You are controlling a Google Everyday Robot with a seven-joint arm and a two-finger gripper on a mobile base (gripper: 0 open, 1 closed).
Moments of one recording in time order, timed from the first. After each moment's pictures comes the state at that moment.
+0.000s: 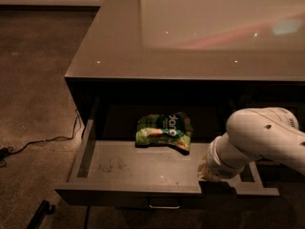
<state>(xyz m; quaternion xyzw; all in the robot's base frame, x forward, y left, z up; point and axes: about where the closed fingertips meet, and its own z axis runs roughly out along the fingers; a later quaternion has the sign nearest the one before) 0.414 -0.159 0.654 -0.60 0.79 0.06 0.13</state>
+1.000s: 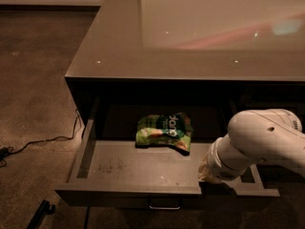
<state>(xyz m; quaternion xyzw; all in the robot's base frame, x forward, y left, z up) 0.404 -0.162 0.659 -0.60 0.79 0.05 0.13</state>
